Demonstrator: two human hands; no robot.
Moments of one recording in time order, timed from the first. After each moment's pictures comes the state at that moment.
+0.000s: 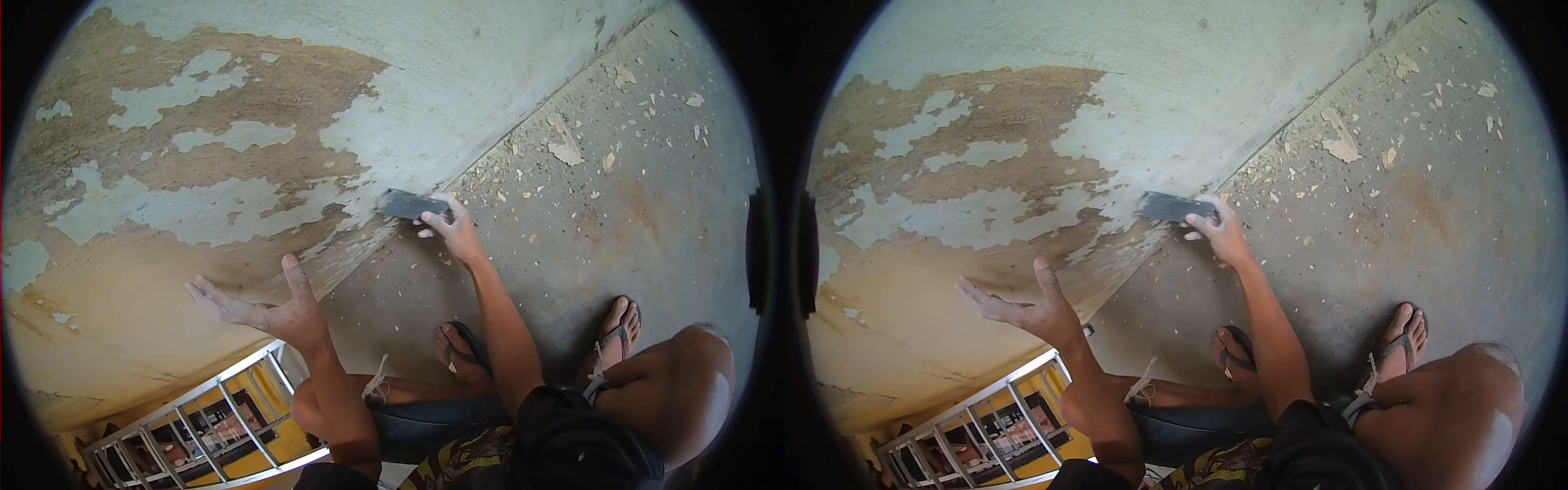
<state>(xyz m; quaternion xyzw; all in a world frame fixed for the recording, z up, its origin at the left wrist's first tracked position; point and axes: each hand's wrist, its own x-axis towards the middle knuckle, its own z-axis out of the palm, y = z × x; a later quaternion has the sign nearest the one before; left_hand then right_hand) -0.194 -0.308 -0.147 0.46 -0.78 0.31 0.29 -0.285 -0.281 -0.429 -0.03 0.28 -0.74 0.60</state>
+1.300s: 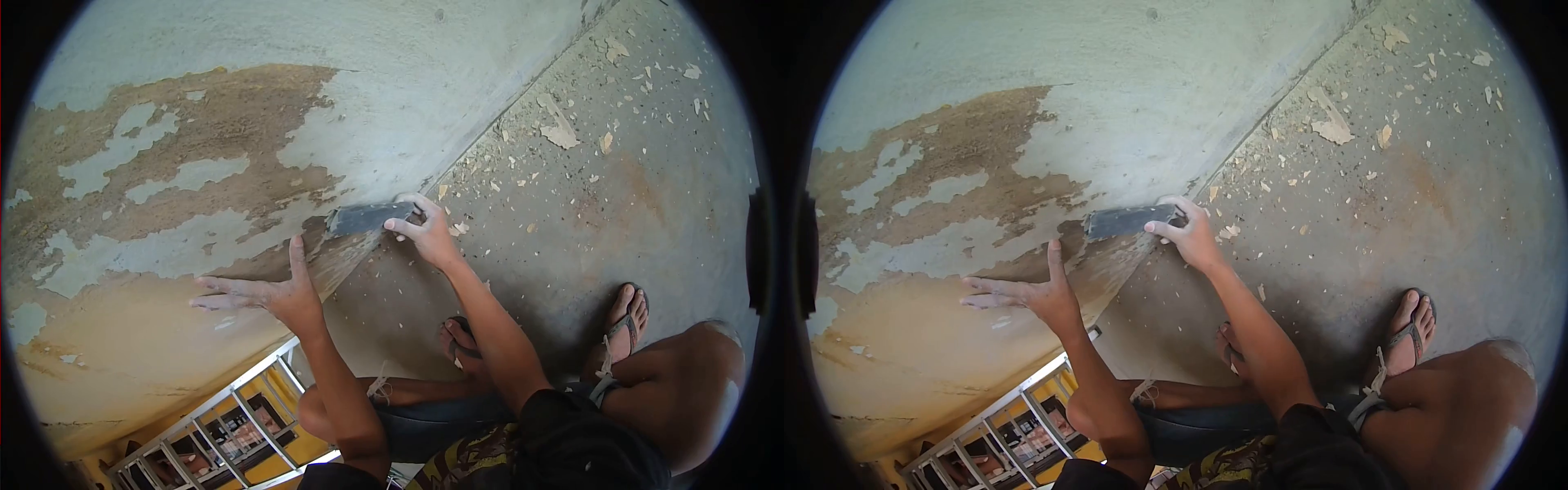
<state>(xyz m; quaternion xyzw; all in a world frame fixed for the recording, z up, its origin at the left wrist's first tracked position) -0.192 -0.338 -0.183 0.58 -0.73 0.31 0.19 -0.269 -0.294 -0.400 -0.06 0.36 -0.73 0.58</state>
